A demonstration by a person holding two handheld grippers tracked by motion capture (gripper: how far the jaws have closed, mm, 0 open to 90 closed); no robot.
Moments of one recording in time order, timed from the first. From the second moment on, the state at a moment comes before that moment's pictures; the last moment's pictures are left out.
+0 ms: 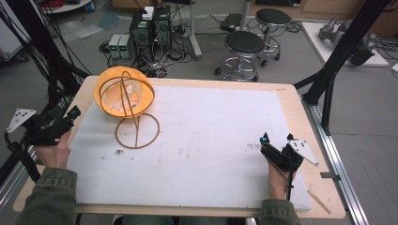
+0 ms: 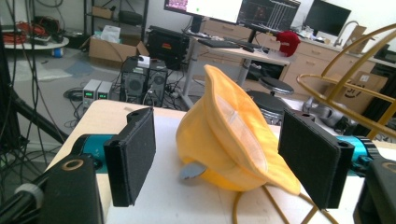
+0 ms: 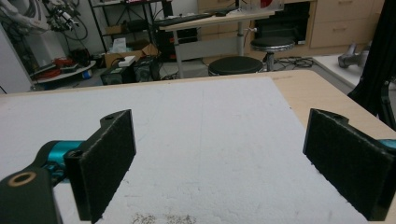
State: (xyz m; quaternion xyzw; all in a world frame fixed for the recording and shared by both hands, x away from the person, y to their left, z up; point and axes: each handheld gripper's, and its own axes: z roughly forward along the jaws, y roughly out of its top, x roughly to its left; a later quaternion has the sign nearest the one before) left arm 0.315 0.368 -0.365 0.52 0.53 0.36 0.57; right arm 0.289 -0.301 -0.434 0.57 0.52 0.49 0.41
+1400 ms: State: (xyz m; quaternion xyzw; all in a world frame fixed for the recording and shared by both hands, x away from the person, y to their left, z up) left arm 0.413 0.361 -0.349 0.57 0.53 0.30 0.55; right arm 0.290 -0.297 -0.435 0.56 0.53 0.49 0.41
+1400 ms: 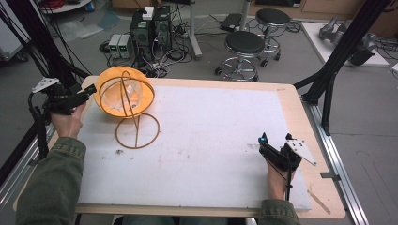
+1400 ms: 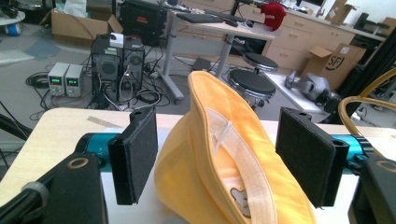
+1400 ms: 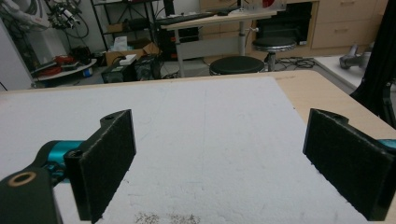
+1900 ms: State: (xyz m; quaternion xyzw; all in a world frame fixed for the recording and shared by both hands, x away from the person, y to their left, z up) left arm 0.454 0.360 -0.354 0.58 0.54 0.32 0.52; right arm 0.291 -0.296 -0.436 0.56 0.54 0.48 0.41
